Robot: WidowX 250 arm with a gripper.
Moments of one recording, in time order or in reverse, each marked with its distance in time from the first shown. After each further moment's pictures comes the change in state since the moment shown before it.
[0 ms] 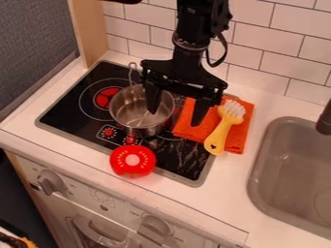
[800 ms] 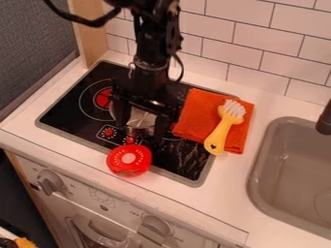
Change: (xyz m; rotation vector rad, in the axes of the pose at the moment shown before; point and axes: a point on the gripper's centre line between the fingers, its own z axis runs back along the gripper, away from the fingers) arm -0.001 0.037 -0.047 -0.002 0.069 -0.171
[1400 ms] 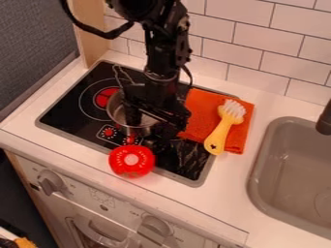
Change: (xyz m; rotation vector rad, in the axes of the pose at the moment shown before) arm 0.007 -0.014 -0.016 -0.016 0.002 -0.064
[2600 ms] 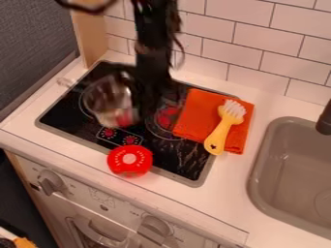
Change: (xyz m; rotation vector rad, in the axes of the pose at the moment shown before) arm 0.005 0.030 0.043 -0.010 -0.053 0.010
